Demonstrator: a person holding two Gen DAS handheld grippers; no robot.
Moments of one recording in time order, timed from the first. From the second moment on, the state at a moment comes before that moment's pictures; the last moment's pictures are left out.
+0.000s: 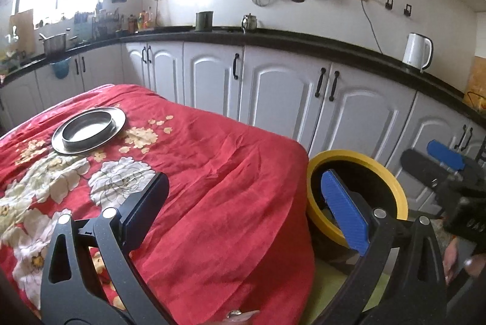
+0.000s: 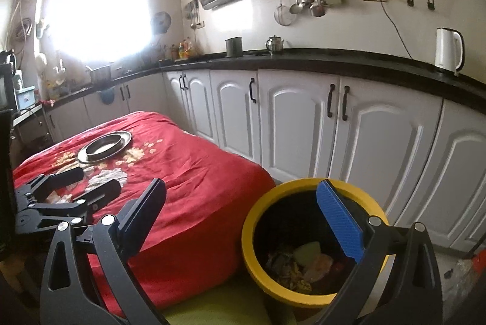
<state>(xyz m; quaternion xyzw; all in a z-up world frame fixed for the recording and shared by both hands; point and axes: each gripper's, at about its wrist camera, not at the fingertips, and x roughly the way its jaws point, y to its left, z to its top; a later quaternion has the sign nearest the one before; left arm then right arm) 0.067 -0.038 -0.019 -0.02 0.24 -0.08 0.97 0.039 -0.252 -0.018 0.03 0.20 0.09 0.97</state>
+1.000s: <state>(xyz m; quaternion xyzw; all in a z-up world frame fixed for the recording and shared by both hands) 0.053 -0.039 -0.015 -0.02 0.23 -0.10 0.97 0.039 -0.243 -0.028 0.02 0.23 0.08 0.97</state>
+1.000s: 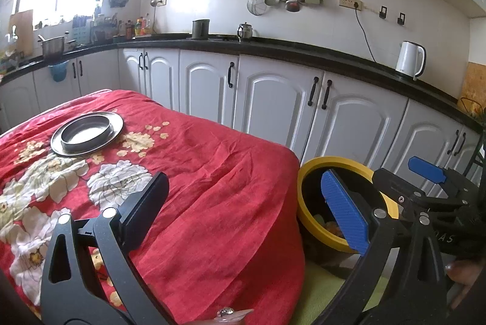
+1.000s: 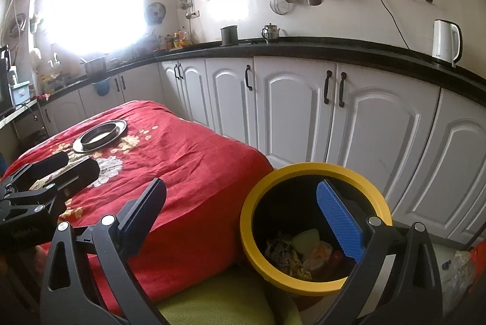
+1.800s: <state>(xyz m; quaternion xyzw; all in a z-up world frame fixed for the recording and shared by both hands) 0.054 -0.038 -0.016 -0.02 0.23 -0.09 0.97 0.039 -0.246 -0.030 0.02 0.23 0.08 0.97</state>
